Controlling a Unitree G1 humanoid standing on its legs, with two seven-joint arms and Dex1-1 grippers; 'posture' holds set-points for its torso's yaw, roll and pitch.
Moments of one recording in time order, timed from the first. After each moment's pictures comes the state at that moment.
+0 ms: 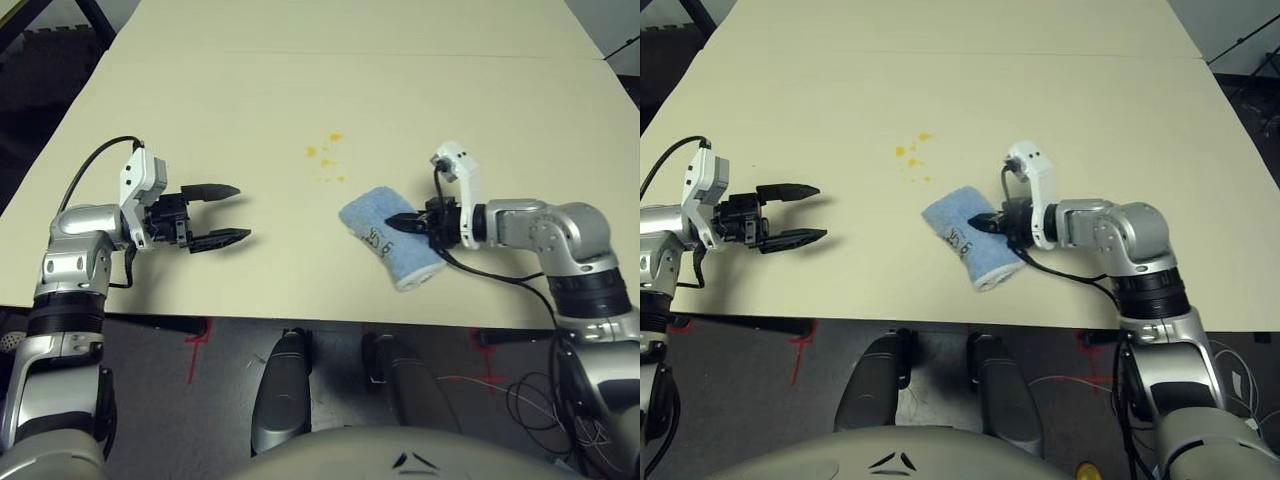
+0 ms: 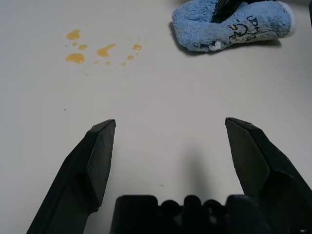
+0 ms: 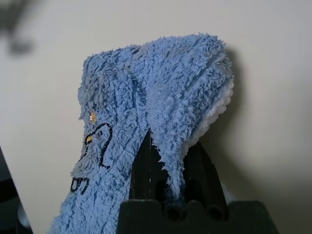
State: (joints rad) left arm -0.46 0.79 0.11 0.42 -0.40 0.05 -1.46; right arm -0.57 -0.55 0.01 0.01 0.59 1.18 0.68
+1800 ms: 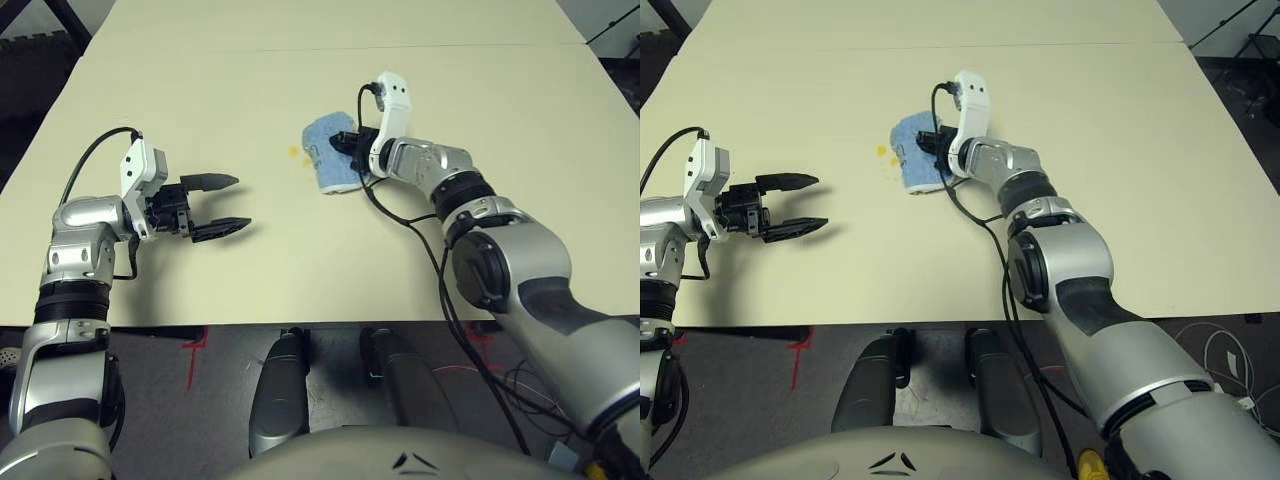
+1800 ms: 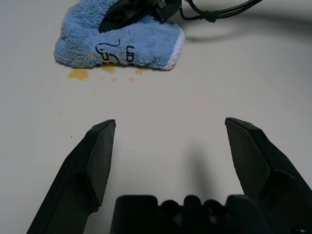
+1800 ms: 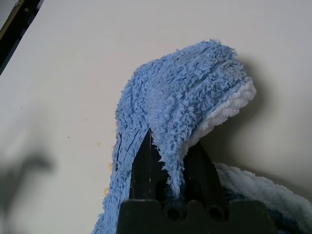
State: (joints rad) left arm -0.51 0.77 0.11 0.51 -0.38 0.00 -1.44; right arm -1.27 0.03 -0.23 1.23 0.29 0.46 0.47
